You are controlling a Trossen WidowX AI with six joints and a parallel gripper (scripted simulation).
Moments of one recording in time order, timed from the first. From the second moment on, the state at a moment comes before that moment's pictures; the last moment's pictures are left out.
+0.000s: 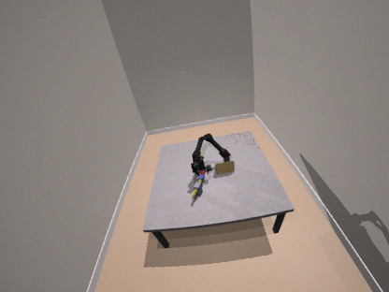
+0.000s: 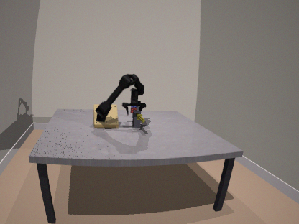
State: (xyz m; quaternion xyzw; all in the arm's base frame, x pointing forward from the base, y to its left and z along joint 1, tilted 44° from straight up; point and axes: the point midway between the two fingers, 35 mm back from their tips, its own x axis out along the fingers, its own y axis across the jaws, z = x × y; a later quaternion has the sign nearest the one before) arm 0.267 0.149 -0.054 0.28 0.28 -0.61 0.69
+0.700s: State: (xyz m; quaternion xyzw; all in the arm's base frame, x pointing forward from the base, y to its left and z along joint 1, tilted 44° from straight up) arm 0.263 0.176 -0.029 0.22 0.27 -0.61 0.72
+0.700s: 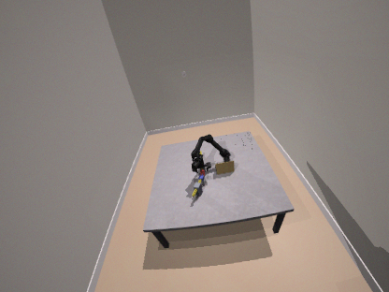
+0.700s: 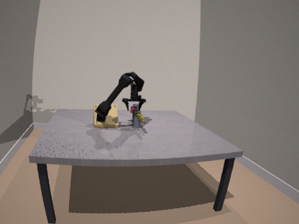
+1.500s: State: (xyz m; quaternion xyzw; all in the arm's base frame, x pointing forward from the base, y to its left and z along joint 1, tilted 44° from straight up) arm 0.250 0.244 0.045 -0.03 0.50 -0.39 0.77
